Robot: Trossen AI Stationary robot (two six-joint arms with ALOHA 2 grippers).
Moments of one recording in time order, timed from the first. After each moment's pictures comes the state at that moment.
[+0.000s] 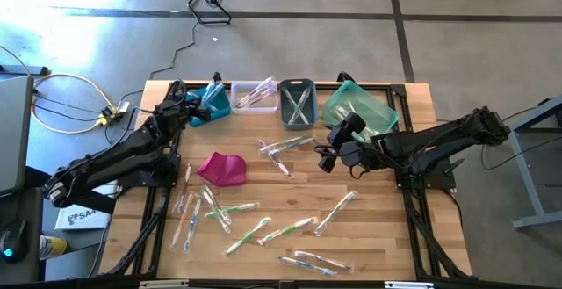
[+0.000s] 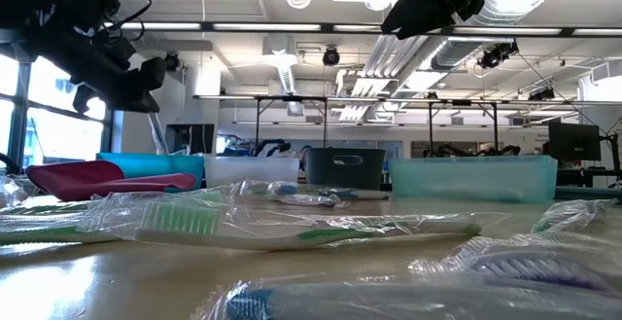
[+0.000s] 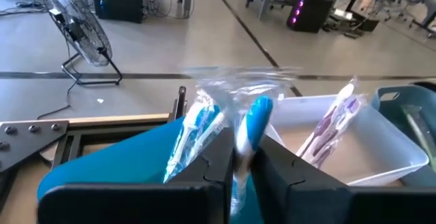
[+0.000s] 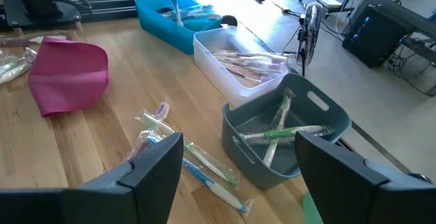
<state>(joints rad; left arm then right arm) 0.73 0.51 0.23 0.01 -0.46 -0.37 0.20 1.25 0.95 -0.35 0.78 0.32</state>
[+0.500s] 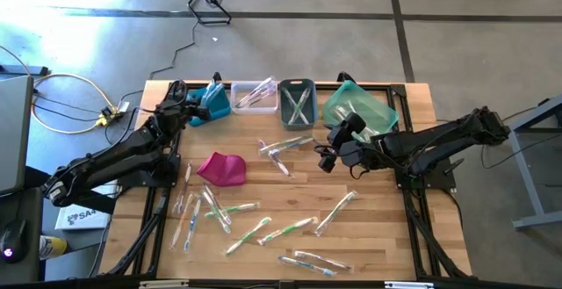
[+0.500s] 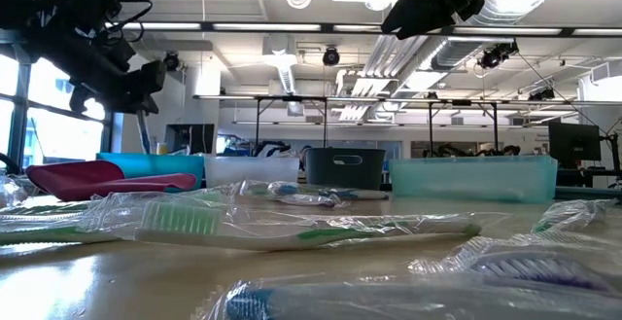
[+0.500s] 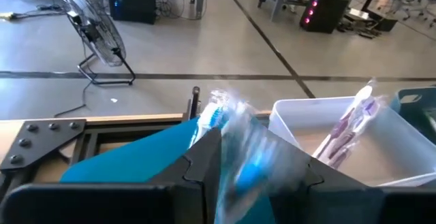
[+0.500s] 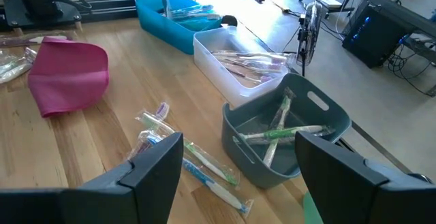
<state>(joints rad) 0.73 0.52 0.23 0.01 -0.50 -0.37 0.20 1.25 0.95 -0.35 0.78 0.32</state>
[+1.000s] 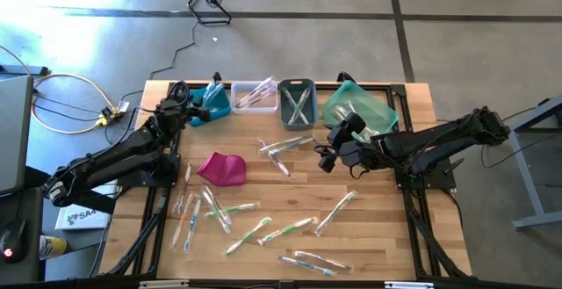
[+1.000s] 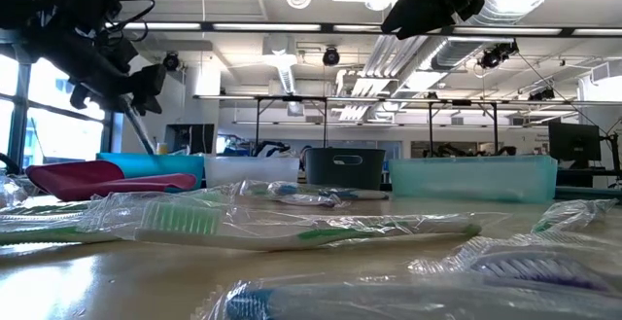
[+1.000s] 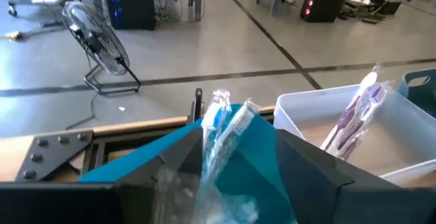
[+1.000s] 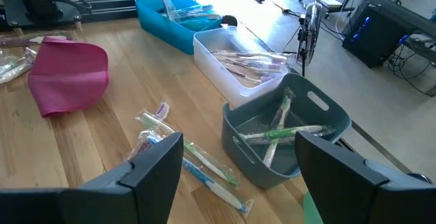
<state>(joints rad) 0.73 0.52 0.23 0.01 -0.50 -0.28 0.20 1.25 0.95 -0.35 0.78 0.32</state>
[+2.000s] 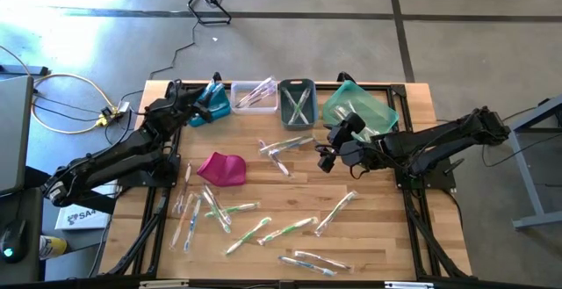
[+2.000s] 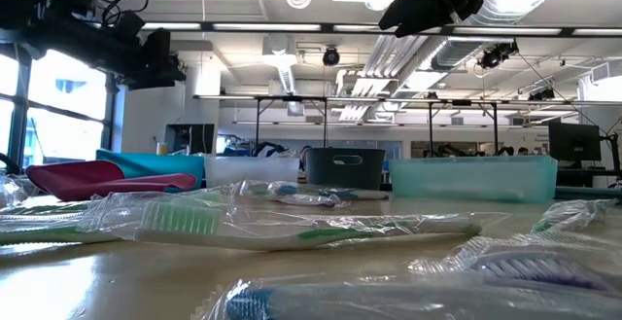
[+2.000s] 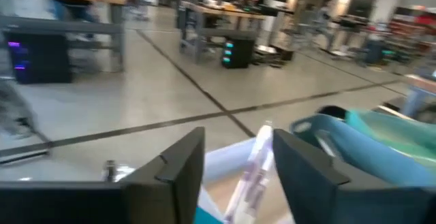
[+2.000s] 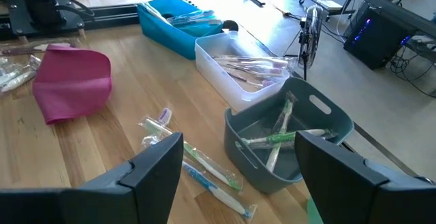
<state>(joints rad) 0.73 0.52 0.23 0.28 -0.23 -0.19 0.20 1.25 0.95 -0.32 0.78 0.32</state>
